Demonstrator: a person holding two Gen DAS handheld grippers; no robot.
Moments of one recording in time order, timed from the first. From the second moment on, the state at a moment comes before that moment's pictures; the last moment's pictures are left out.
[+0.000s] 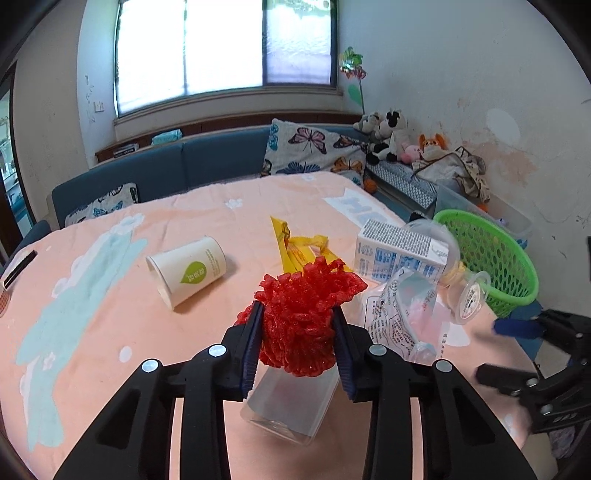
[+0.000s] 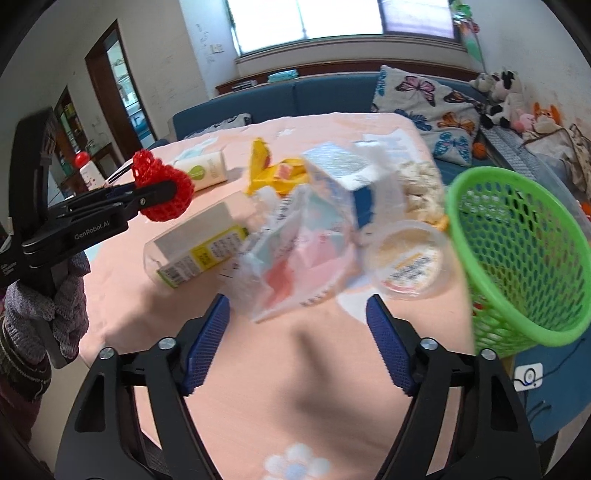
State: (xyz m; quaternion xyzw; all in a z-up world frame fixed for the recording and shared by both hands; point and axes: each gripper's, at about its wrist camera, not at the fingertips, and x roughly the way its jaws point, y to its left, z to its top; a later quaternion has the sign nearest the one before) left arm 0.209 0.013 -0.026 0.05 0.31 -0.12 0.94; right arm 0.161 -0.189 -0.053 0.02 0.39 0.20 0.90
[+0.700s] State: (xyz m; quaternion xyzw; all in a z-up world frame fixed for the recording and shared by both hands) left arm 0.184 0.035 -0.009 0.05 0.29 -0.13 0.95; right arm 0.199 -0.150 -0.079 0.05 0.41 0.22 0.88
